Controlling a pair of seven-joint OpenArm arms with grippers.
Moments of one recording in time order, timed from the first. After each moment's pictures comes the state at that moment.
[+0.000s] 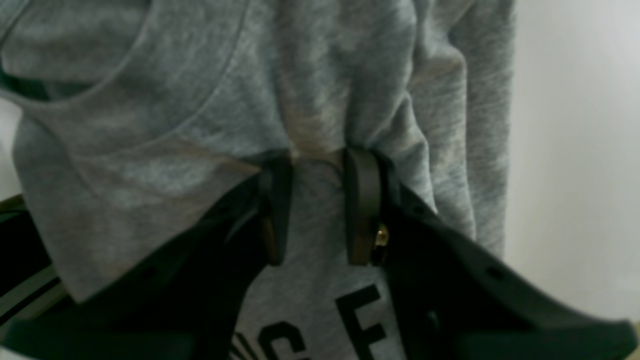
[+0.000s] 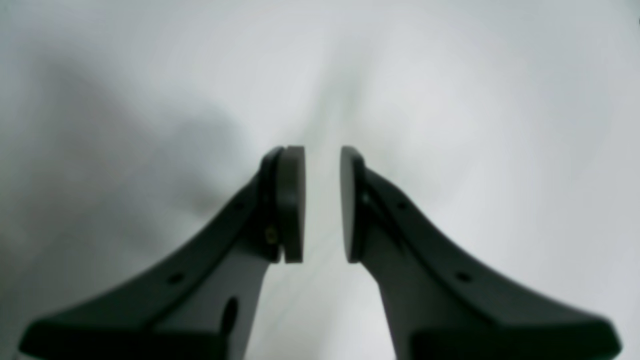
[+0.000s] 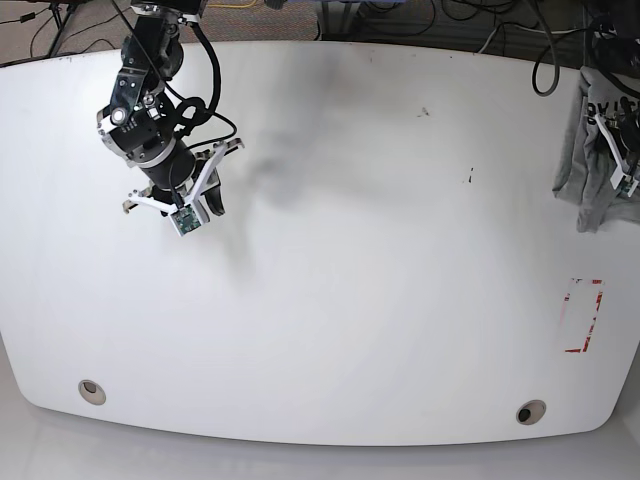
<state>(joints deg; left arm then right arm) 12.9 -36.6 -26.8 76.5 -14.0 -42.4 45.2 -10.1 2.3 16.0 113.8 7.7 40.2 -53.2</state>
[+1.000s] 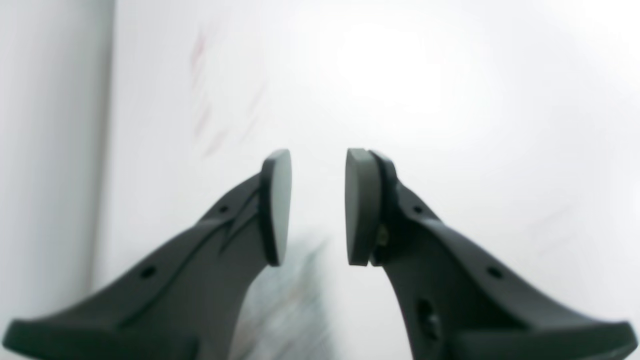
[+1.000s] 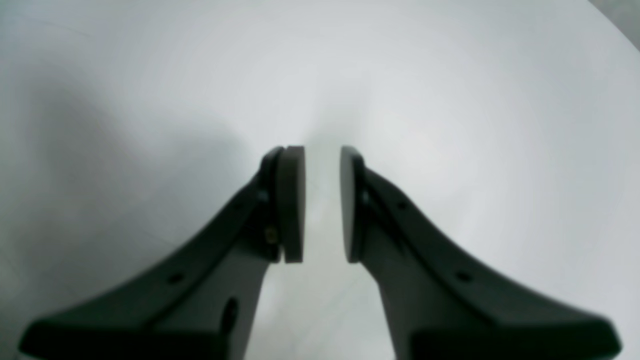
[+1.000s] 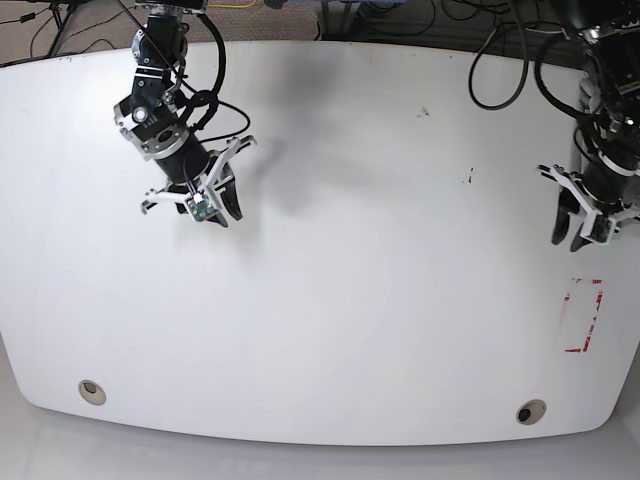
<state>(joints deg) 10.5 -18.1 -30.9 103.7 -10.3 -42.3 28.8 -13.6 2.6 14.0 104.4 -5.0 40.4 -23.5</state>
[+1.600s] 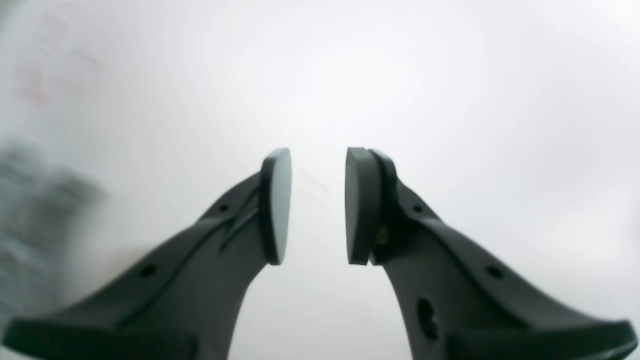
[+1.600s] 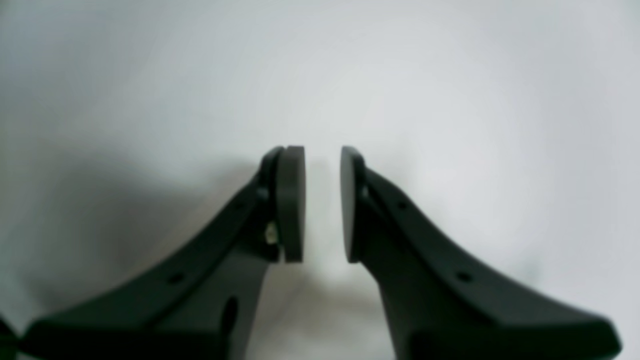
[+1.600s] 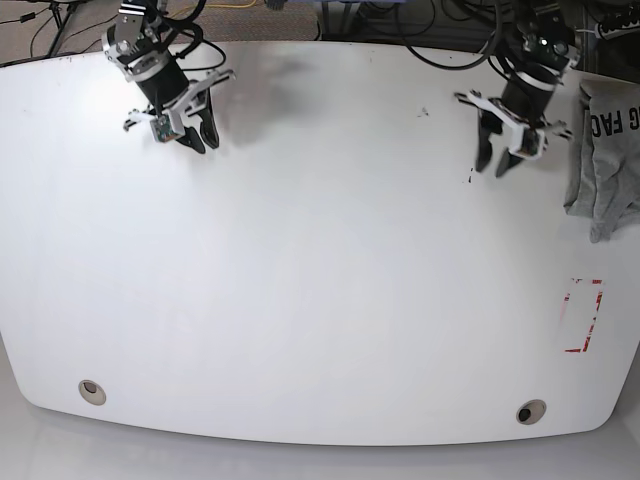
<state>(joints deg) 32.3 1.1 -24.1 110.7 -2.6 -37.9 13.6 -33.8 6.3 20.6 102.4 6.4 39.9 -10.7</state>
